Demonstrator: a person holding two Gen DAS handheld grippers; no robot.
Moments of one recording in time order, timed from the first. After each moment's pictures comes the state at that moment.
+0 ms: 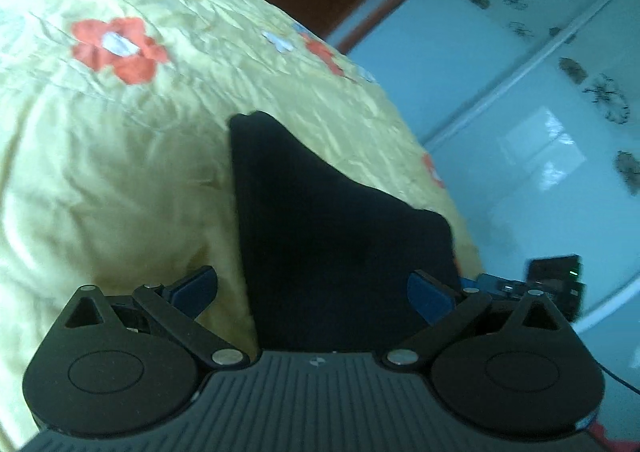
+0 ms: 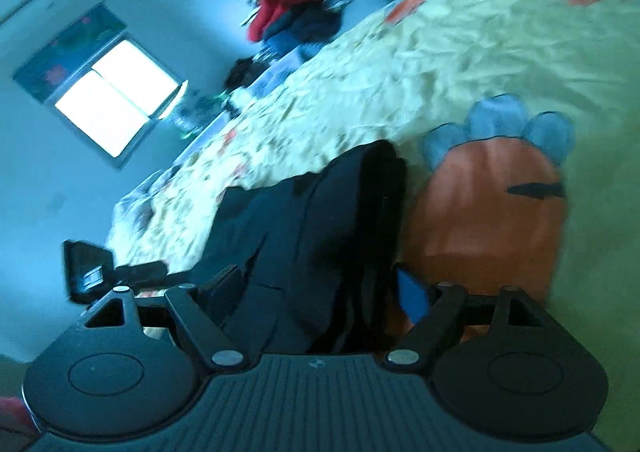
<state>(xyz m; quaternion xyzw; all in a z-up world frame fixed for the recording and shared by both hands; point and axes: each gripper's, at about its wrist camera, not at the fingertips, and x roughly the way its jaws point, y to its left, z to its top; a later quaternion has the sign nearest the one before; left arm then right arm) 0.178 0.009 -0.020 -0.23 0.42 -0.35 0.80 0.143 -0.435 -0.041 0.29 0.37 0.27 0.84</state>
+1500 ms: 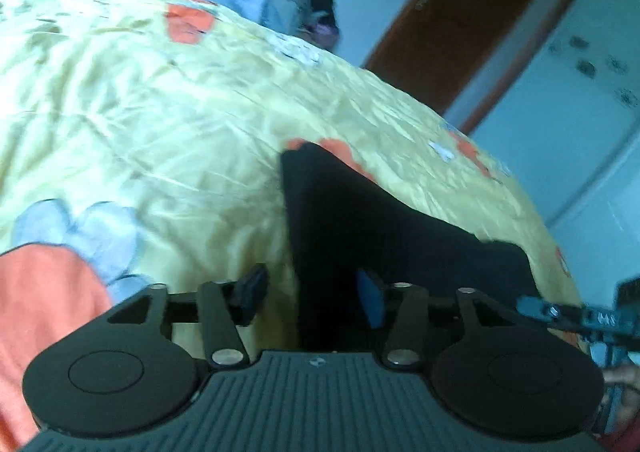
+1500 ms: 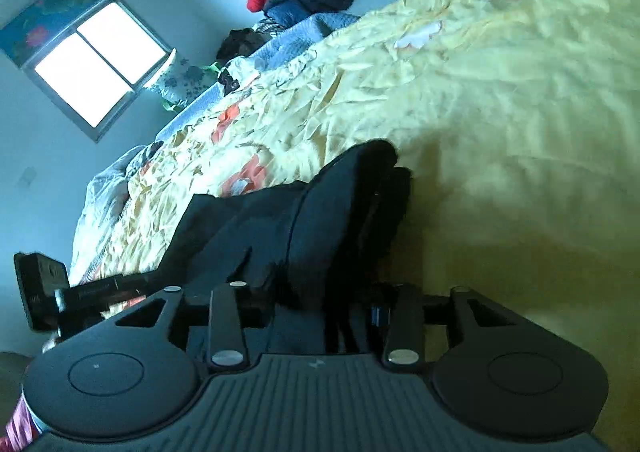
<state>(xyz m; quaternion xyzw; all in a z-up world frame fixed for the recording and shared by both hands) 0.201 0.115 0.004 -0.20 0.37 -0.13 0.90 0.253 -0.295 -0.029 0.23 0.39 0.25 0.85</state>
